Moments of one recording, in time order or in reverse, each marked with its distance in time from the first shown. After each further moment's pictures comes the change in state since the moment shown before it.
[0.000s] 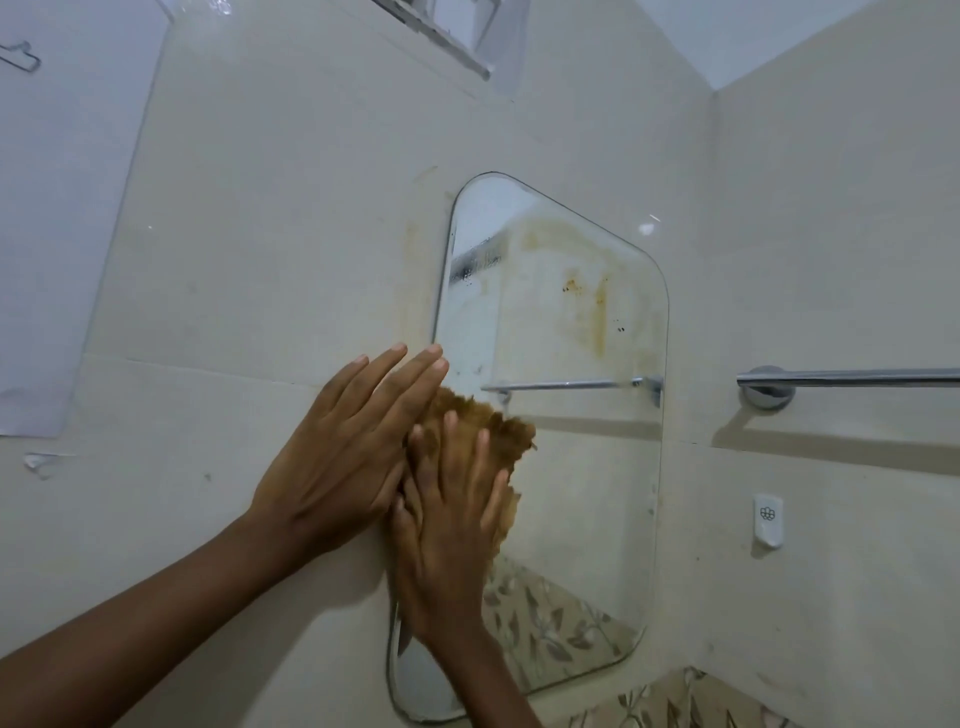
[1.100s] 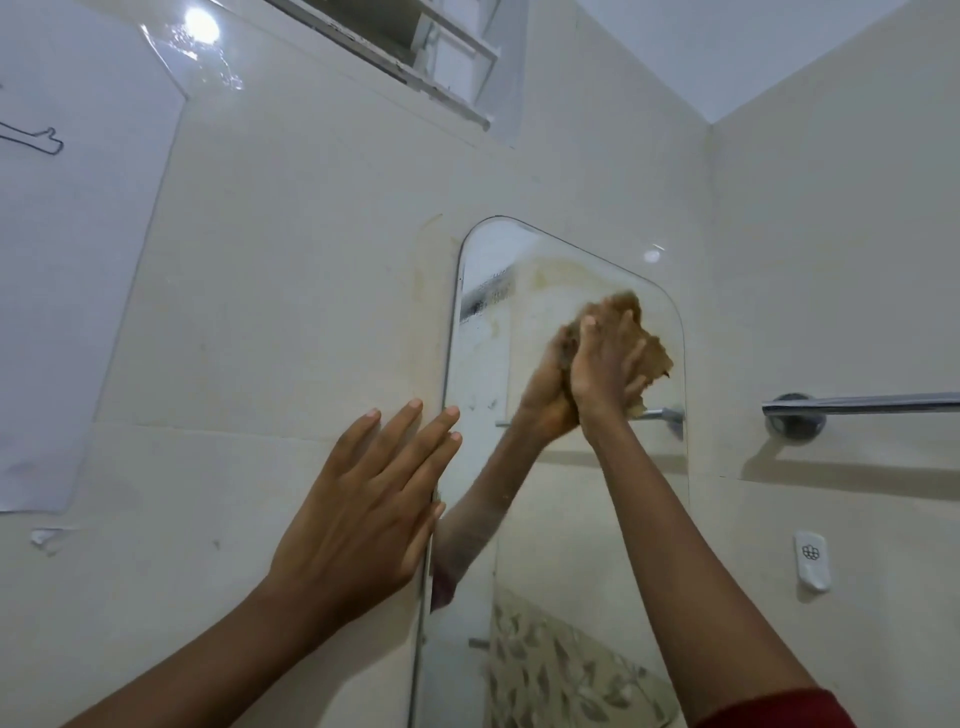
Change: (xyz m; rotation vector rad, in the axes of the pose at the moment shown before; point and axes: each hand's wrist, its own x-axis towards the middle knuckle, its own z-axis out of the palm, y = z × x) left_hand 0.001 0.003 0.002 0.268 -0.128 0.032; right_hand 0.208 0.097 -0.052 0.309 0.198 0.563
